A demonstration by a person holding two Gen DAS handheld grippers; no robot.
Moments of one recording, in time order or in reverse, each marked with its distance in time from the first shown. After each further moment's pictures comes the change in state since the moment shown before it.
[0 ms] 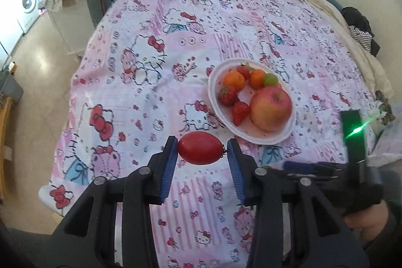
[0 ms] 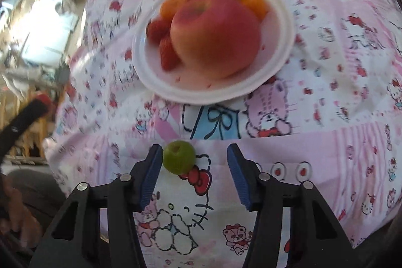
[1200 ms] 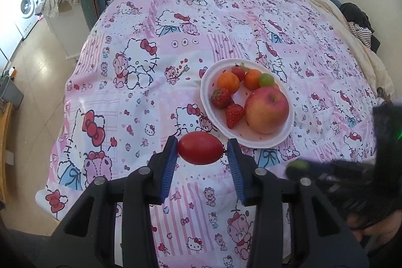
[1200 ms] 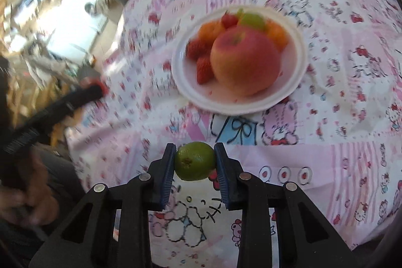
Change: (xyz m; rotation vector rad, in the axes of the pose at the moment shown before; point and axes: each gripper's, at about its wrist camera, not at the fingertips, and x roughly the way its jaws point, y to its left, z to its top) left arm 0.008 -0.018 0.003 0.034 -0.005 0.018; right arm -0.053 0.006 -0.012 -0.090 -0.138 0.140
